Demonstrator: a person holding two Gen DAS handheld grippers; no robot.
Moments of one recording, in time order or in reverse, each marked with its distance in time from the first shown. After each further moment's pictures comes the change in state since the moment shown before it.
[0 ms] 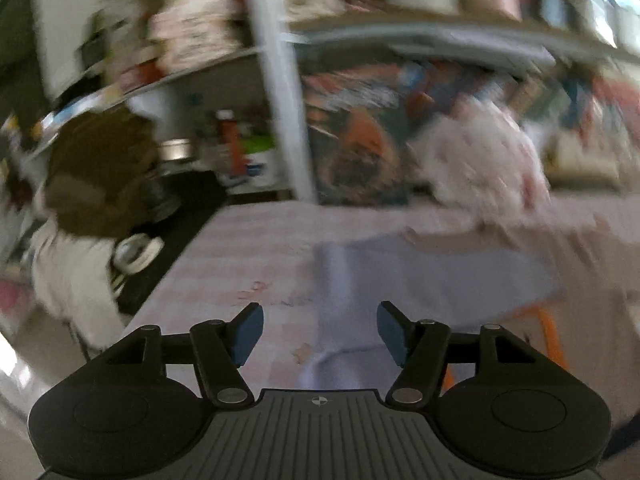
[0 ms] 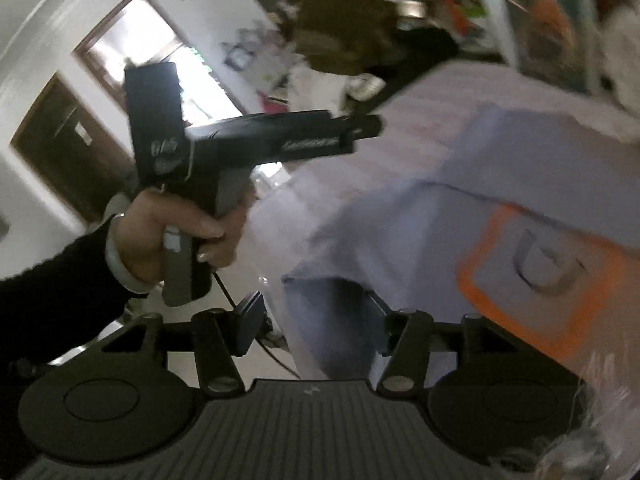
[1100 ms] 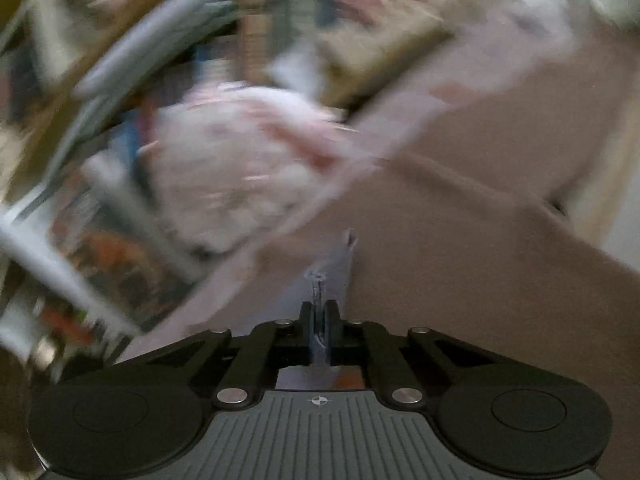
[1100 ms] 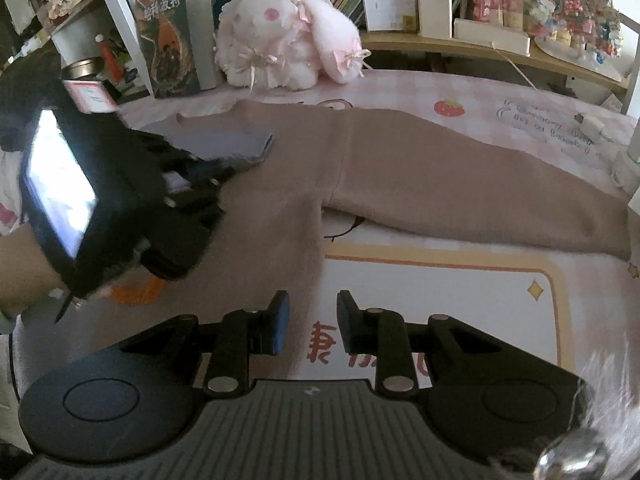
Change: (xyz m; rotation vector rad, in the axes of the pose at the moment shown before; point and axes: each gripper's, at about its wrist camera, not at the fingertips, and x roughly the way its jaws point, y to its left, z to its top) left arm 0.096 -0.202 0.027 0.506 -0.084 -0.065; right arm -0.084 -0.095 -0.082 0.311 -0.189 -0.830
